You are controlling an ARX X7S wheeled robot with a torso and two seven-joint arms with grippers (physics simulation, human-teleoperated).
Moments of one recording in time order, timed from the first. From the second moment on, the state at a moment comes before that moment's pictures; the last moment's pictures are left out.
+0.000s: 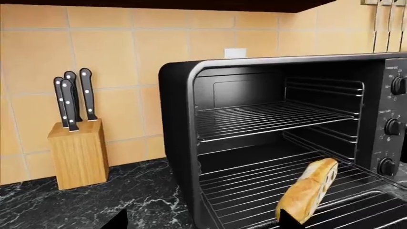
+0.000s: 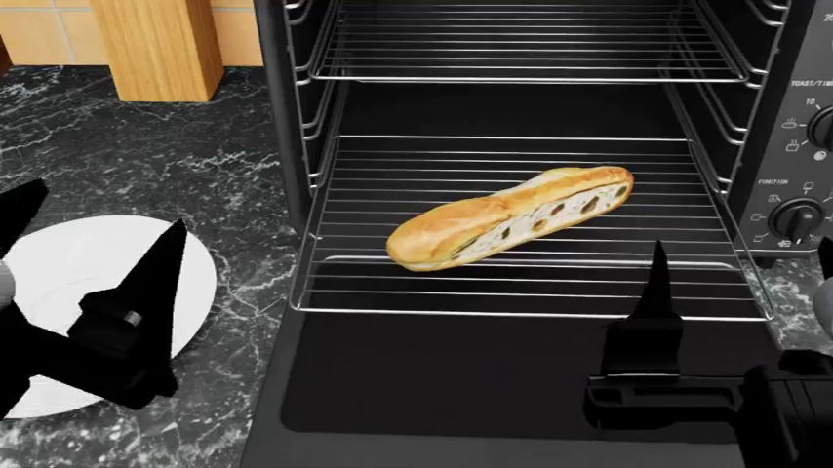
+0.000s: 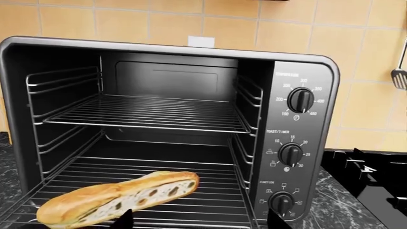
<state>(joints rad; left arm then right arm) -0.63 -0.29 -0.15 0.87 -0.86 -1.35 -0.25 0.58 0.43 0.52 -0.94 1.05 1.55 0.41</state>
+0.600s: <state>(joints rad) -0.94 -0.15 0.19 0.35 -0.83 -1.26 -0.07 0.63 0.56 0.47 -0.83 1.23 1.50 0.56</state>
